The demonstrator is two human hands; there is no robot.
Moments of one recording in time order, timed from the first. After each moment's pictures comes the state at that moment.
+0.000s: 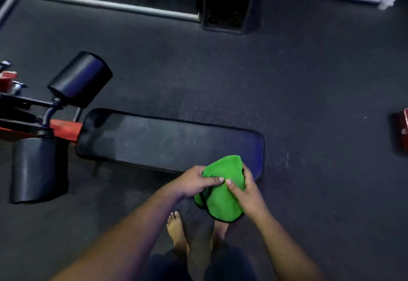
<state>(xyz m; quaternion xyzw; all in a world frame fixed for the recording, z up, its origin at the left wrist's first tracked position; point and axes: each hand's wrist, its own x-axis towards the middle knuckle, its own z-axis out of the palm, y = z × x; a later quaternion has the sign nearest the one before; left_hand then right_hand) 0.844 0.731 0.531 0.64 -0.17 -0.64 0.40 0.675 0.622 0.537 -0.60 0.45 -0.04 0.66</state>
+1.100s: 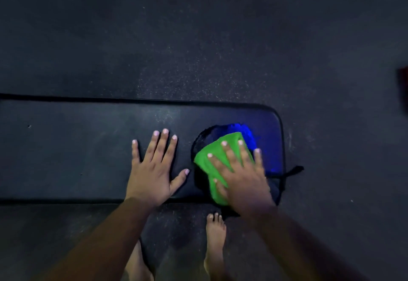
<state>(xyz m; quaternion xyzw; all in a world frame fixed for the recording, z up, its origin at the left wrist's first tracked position) 0.908 0.698 0.227 0.85 -0.52 -0.11 0.00 0.704 0.545 0.252 -0.96 0.25 0.13 0.02</state>
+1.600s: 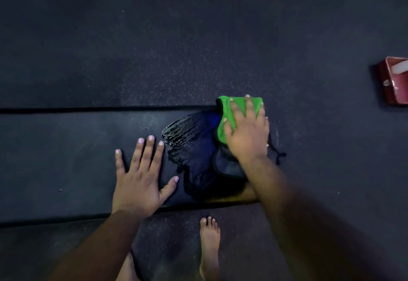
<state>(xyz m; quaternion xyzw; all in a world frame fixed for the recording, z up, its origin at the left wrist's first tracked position) 0.907 0.695 0.225 0.85 -0.52 -0.09 0.00 0.766 0.445 0.256 -0.85 0.52 0.07 0.07</state>
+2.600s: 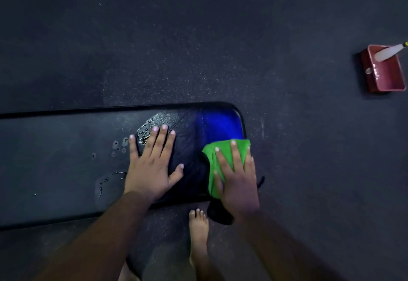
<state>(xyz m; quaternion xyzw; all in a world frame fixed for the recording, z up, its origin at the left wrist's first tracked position) 0.871 0.624 0.232 0.81 -0.57 -0.10 0.01 0.648 0.527 0.257 -0.88 0.44 0.06 0.13</state>
